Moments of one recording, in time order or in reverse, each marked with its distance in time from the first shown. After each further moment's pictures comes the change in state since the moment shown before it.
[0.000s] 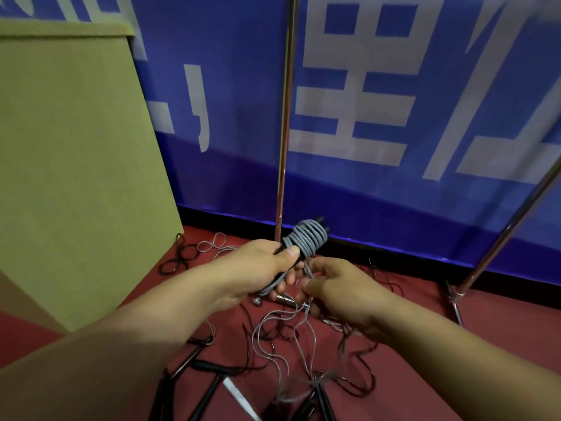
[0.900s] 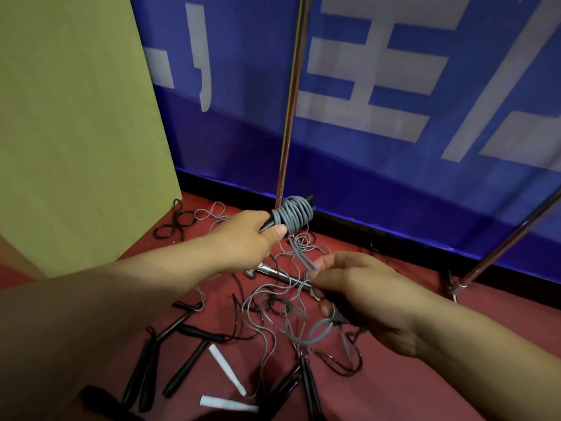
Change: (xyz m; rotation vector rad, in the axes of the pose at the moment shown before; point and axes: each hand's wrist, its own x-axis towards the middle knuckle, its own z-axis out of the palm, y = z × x) left_hand 0.032 -0.035 -0.002 0.468 0.243 0.086; right_hand -0.024 0.014 -0.017 0.147 -0.035 0.206
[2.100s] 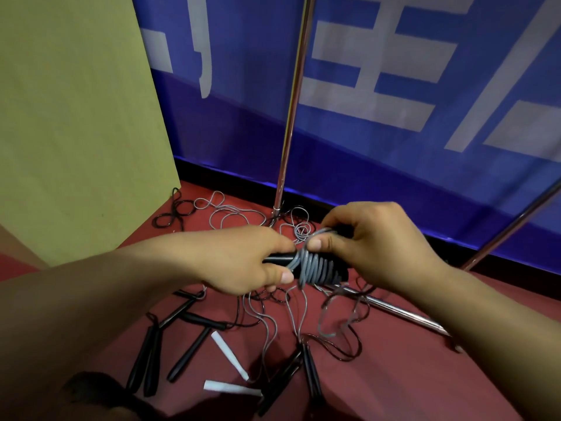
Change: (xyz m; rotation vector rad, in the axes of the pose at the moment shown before) left_hand -0.042 0.015 -0.022 0.322 -0.465 0.215; right_hand 0.014 -0.021 -0.019 -0.962 0.355 -0.695
